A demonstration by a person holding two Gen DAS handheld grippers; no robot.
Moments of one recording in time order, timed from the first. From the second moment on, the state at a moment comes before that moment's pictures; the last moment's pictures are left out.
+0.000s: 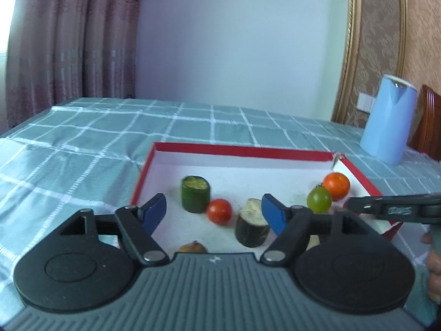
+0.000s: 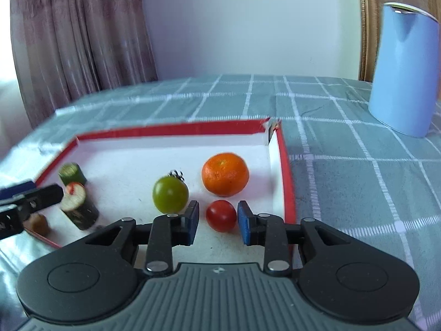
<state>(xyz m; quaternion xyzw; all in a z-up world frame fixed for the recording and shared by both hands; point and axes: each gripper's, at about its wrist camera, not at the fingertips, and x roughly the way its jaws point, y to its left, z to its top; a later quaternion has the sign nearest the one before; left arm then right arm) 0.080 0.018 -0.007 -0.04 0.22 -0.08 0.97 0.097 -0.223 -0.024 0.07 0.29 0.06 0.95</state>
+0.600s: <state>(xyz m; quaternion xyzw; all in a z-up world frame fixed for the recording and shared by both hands) 0.056 0.027 -0.013 -0.03 0.22 -0.10 0.97 -0.011 -0.167 -0.031 -0.01 0.23 0.15 0.96</state>
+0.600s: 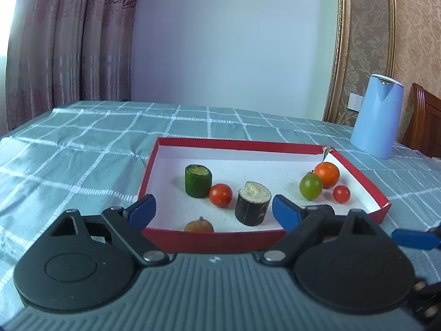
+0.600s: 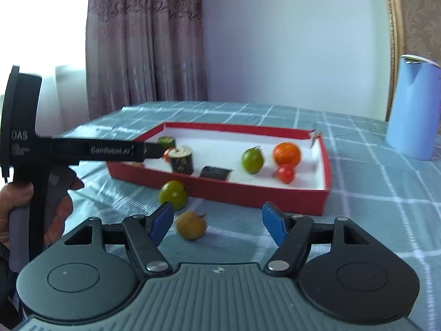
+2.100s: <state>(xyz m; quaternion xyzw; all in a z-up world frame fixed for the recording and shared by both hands) 0.036 -0.042 -0.026 0.04 0.28 -0.16 0.94 0.023 -0.197 -0.046 0.02 0.29 0.06 0.95</state>
